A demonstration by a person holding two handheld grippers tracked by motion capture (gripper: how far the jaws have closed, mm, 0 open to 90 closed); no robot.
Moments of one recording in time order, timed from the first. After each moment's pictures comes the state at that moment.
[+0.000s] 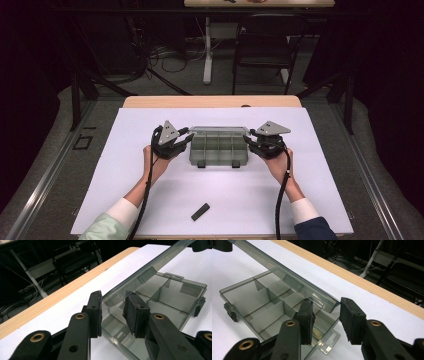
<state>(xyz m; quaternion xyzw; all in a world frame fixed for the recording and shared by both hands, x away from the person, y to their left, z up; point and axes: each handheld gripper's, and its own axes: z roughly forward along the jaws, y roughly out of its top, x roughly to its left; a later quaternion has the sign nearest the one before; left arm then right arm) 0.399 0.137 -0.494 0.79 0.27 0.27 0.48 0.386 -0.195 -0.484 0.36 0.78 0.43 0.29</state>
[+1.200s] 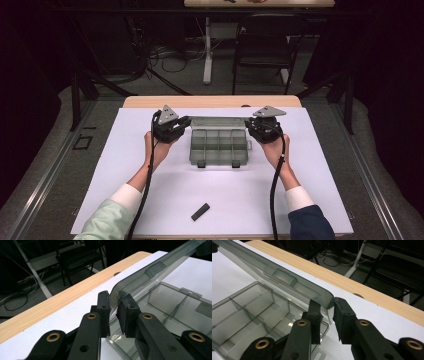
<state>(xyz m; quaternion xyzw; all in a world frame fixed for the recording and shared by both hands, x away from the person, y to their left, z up) 0.439 0.138 -0.476 0.78 0.32 0.24 0.48 0.422 -0.187 -0.463 0.41 0.76 0.41 0.30</state>
